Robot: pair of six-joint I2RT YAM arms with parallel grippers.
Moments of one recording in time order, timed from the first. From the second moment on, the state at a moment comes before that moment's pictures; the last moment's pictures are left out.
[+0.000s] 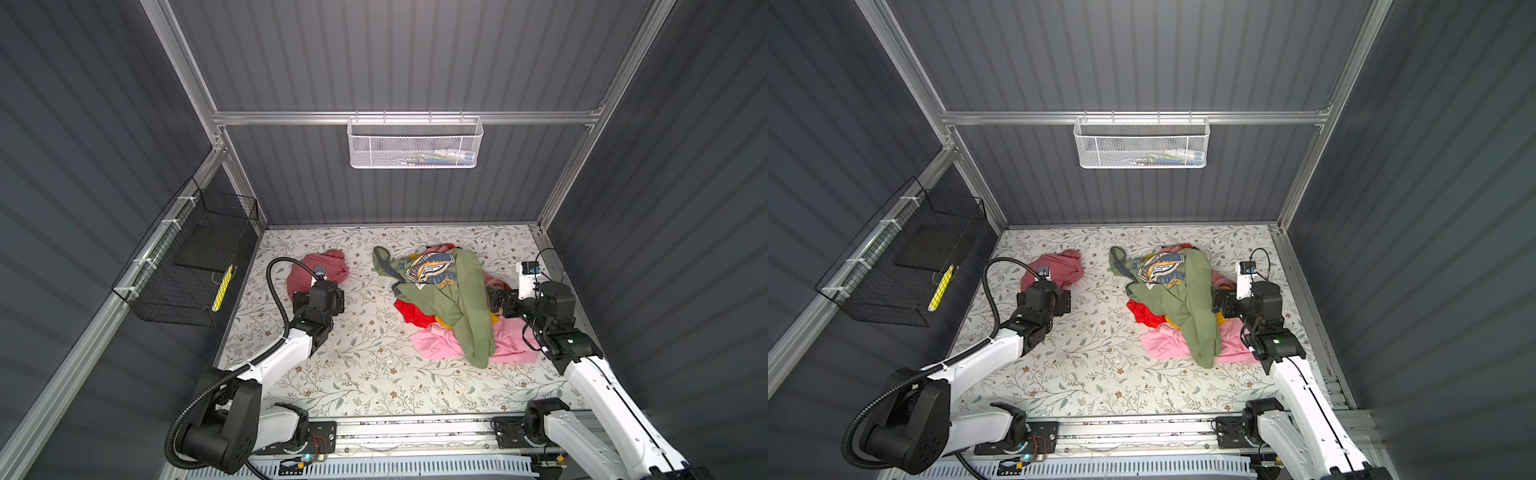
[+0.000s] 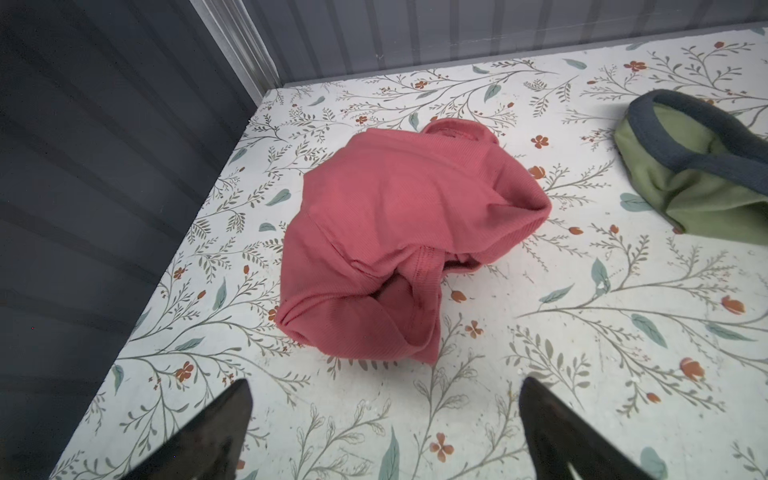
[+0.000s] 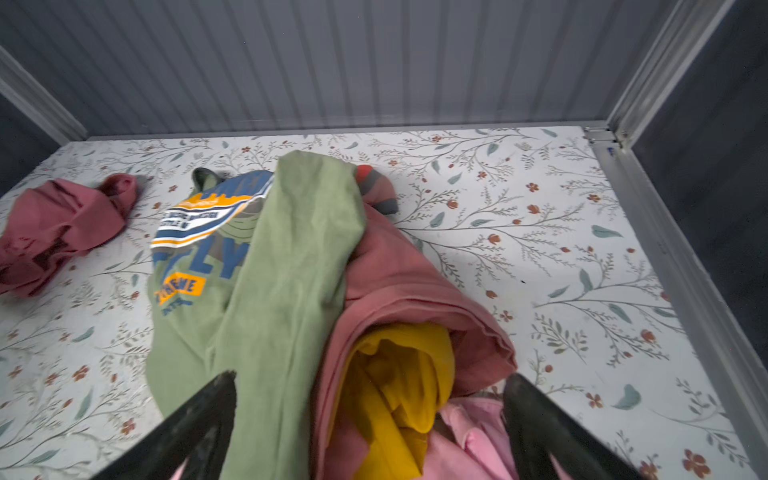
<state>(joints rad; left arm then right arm) -0.37 1.27 0.59 0.06 -0.54 -0.11 0.12 0.83 0.58 -0.17 -0.06 0.08</state>
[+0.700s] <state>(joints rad) -0.37 1.25 0.53 0.20 -0.59 -0.08 0.12 0.96 0.32 0.41 0.16 0.01</state>
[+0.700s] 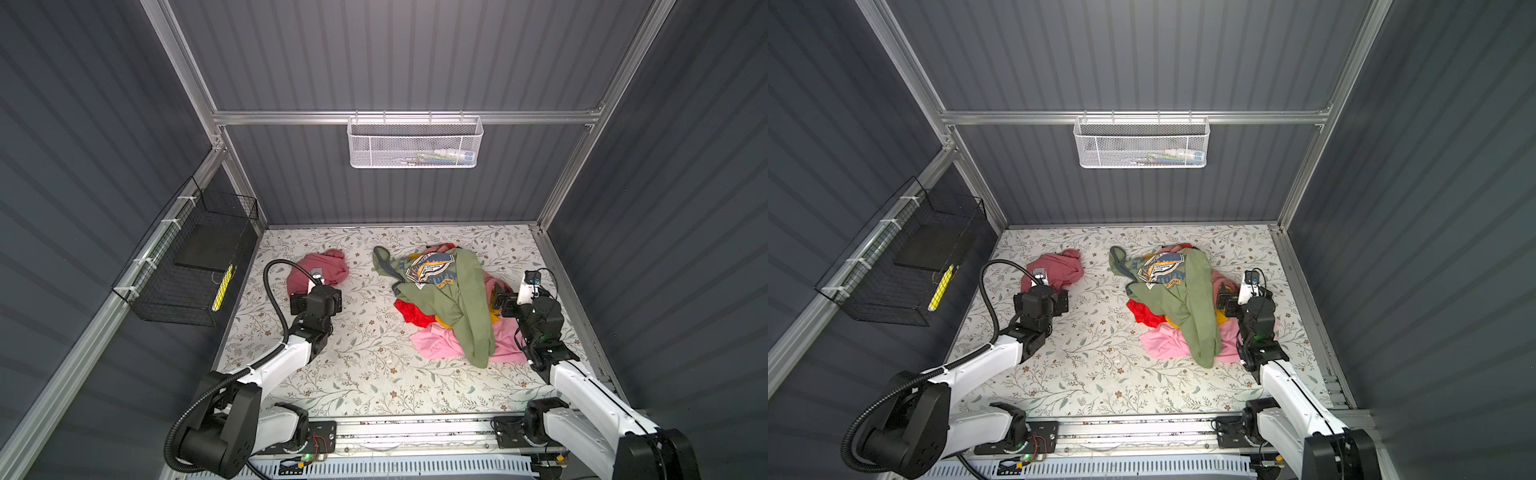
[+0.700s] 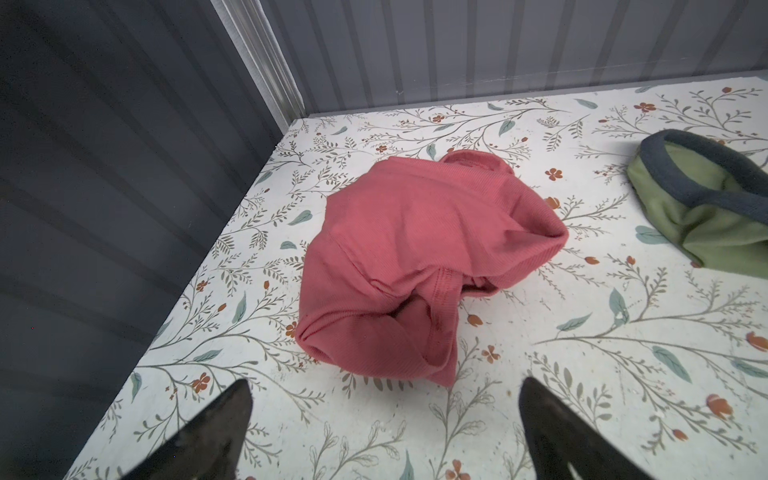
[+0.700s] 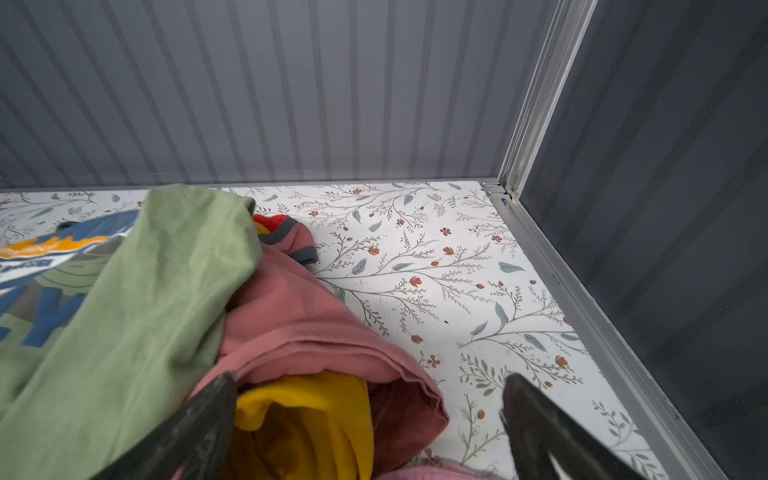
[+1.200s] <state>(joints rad) -0.37 1.25 0.51 0.25 -0.62 -0.06 0.02 1.31 0.26 0.83 0.13 -0.01</state>
